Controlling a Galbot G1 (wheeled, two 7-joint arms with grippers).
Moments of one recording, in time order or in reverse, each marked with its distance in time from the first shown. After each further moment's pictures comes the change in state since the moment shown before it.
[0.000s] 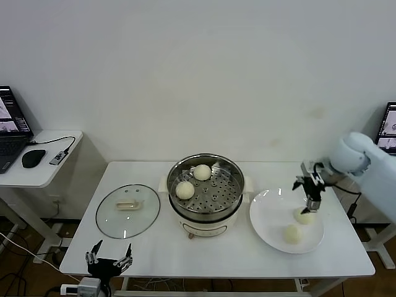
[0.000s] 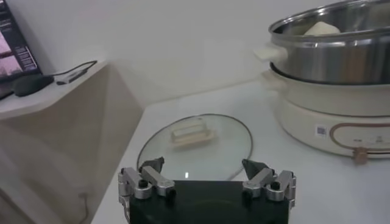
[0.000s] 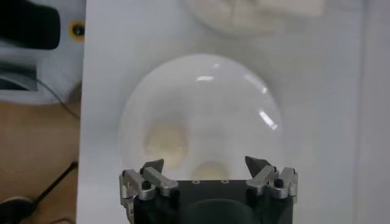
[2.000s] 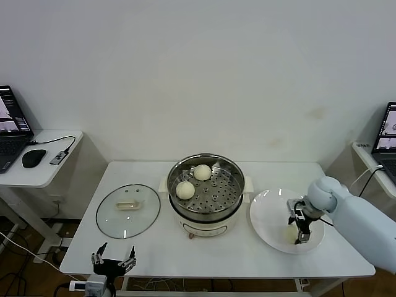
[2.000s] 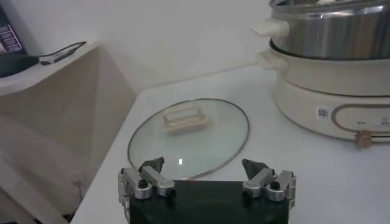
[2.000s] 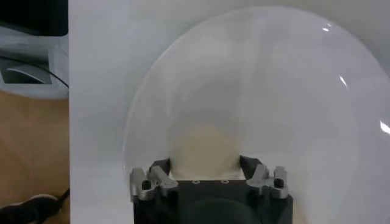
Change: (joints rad) left arm -0.048 -0.011 0.020 0.077 0.012 0.012 0.003; right arm -0.240 0.187 0.122 -0.178 -0.174 0.035 0.058
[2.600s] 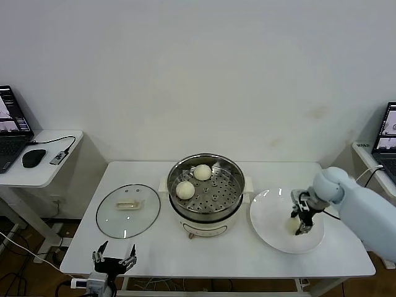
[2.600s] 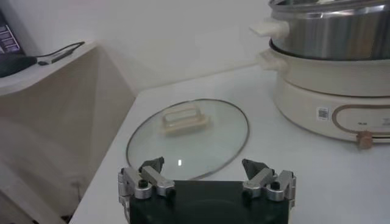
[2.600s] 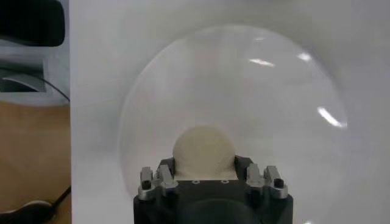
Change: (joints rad) left arm -0.028 0.001 0.002 0.020 -0.005 0.000 0.000; right arm 0.202 -0.041 -0.098 0.032 0.126 -0.030 -0.036
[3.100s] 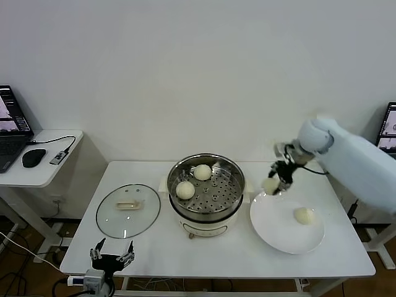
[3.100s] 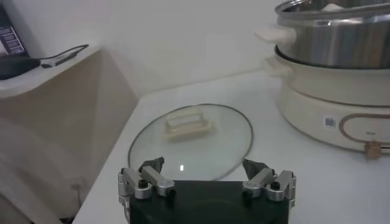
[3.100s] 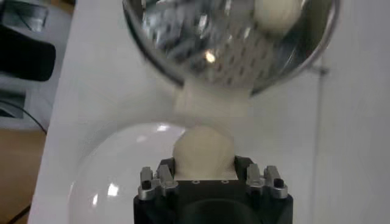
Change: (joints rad) left arm -0.010 -0.002 -0.019 -0.007 -0.026 -0.002 -0.006; right arm 0.463 0.193 -0.297 -0.119 0.264 0.090 -0.069
